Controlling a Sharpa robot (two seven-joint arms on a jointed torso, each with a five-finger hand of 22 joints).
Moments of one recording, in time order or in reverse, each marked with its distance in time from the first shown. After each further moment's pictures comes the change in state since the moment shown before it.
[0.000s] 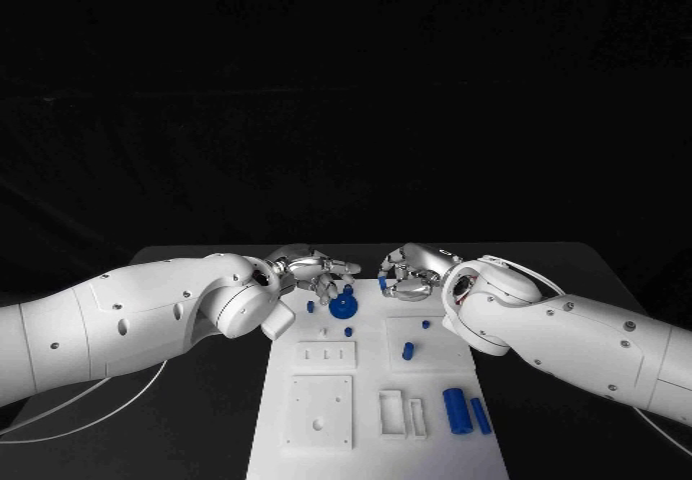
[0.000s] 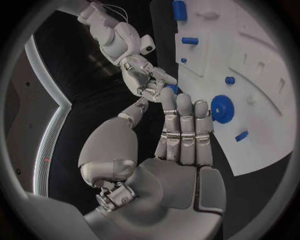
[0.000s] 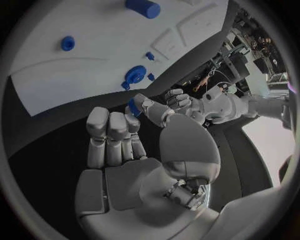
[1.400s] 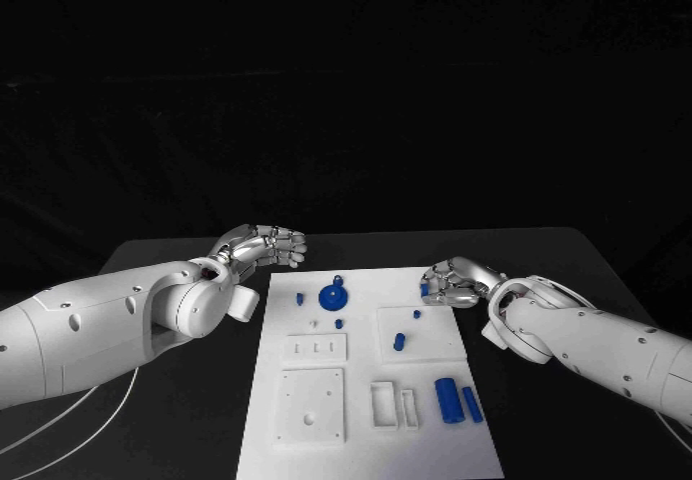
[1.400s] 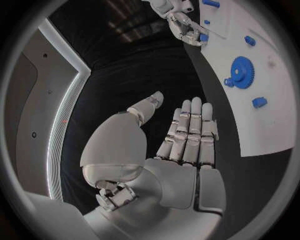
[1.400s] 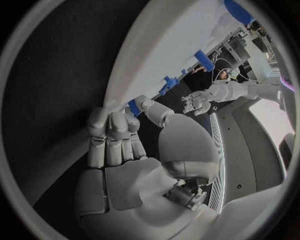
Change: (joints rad) left arm -0.045 -0.062 -0.002 -0.091 0.306 -0.028 0.375; left_hand 0.190 0.037 0.072 -0.118 0.006 -0.217 0.103 -0.019 -0.001 -0.323 0.176 -0.437 -0.315 -0.285 0.208 -0.420 -0.246 -0.006 -0.231 0.166 -0.342 0.000; right arm -0.103 -0.087 0.000 -0.258 0.228 -0.024 0.340; right_hand 0.004 0.012 -0.056 -0.012 0.000 -0.003 0.003 0.004 -0.035 -0.002 0.002 -0.006 -0.003 -0.011 0.003 -0.004 -0.002 0.000 -0.013 0.006 -0.004 0.000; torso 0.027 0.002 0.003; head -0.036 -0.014
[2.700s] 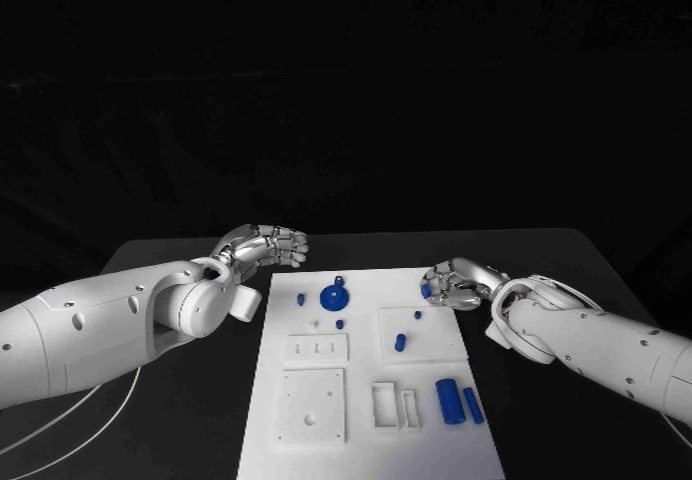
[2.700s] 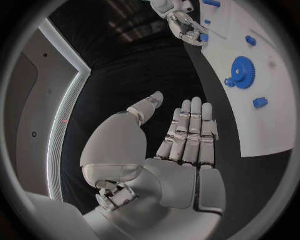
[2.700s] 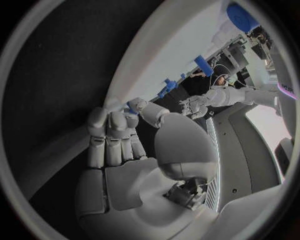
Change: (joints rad) left arm 0.000 0.003 0.000 -0.003 0.004 0.000 0.003; left_hand 0.000 0.000 0.000 0.000 0.000 0.000 0.000 0.000 0.001 0.000 0.000 0.000 0.000 0.000 0.000 0.000 -0.002 0.003 0.000 0.000 0.000 0.000; right arm 0.001 0.000 0.002 -0.015 -0.056 0.012 0.040; right_hand 0.062 -0.007 0.009 0.001 0.000 -0.010 0.010 -0.063 -0.121 -0.012 0.013 -0.079 -0.070 0.005 0.017 0.000 -0.008 -0.008 -0.002 -0.002 -0.004 0.000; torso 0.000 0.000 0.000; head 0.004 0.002
